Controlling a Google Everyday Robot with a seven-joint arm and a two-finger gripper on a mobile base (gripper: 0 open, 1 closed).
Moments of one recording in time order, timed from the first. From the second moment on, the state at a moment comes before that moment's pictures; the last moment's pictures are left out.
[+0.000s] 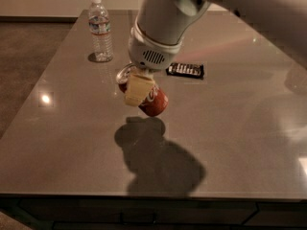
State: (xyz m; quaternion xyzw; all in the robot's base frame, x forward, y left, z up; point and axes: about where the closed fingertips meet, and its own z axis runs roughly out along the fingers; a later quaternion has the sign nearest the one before) arm 0.480 0.033 0.935 -0.68 0.70 0.07 0.19
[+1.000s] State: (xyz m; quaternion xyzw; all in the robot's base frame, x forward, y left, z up) arm 0.492 0.030 0.889 -0.74 0.67 -0.08 0.05
